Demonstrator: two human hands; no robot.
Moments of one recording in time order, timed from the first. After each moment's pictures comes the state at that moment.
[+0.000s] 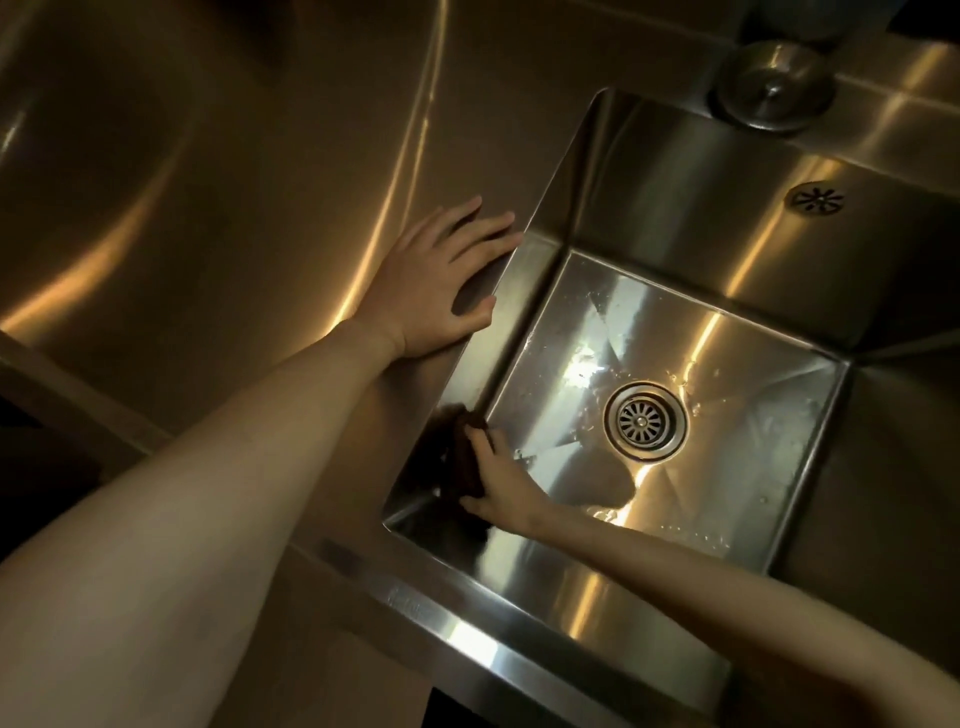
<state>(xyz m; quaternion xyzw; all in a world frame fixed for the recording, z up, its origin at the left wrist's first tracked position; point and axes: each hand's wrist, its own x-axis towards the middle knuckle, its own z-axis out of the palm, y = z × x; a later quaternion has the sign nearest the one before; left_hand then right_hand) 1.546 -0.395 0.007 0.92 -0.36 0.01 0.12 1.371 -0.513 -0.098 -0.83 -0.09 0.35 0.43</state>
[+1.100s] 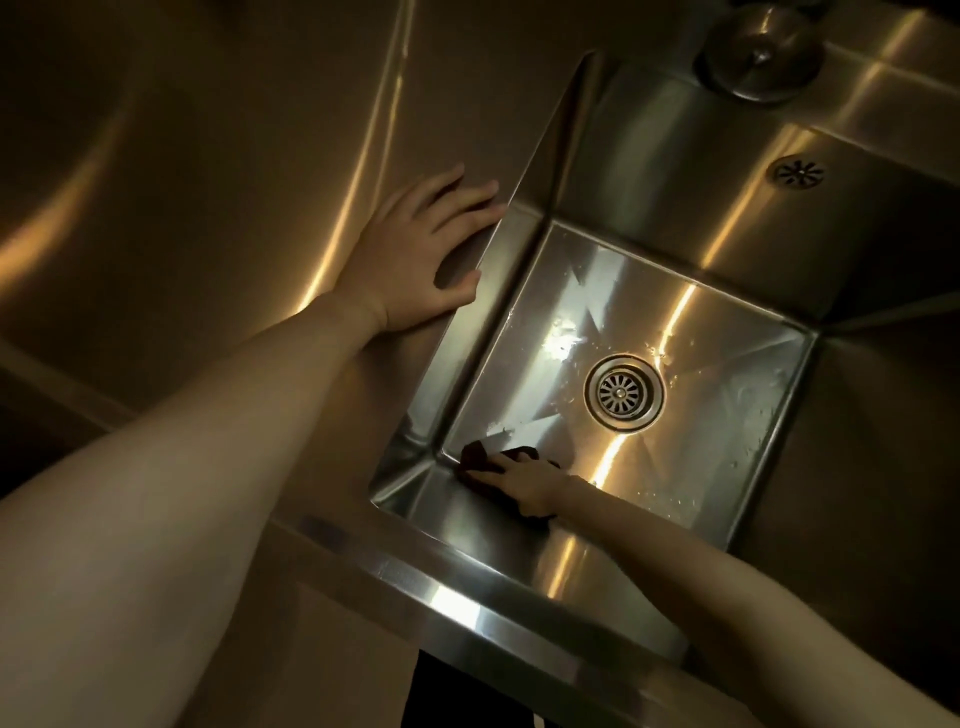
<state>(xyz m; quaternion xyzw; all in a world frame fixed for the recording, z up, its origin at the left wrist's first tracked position) 1.549 -0.394 0.004 0.92 -0.37 0.02 0.14 1.351 -0.559 -0.163 -0.81 -0.32 0.48 0.11</state>
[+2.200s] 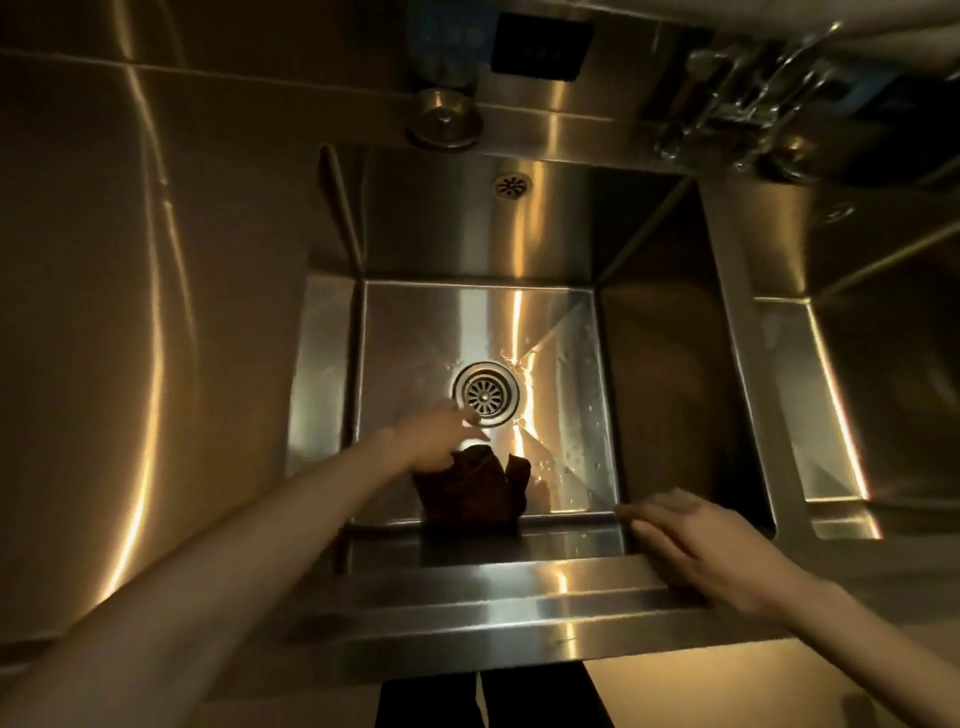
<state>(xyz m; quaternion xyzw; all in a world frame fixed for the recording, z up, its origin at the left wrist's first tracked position) 1.435 -0.510 -0.082 0.72 -0.62 -0.31 -0.01 1.177 -0.686 0.068 -0.92 0.11 0.29 0.24</state>
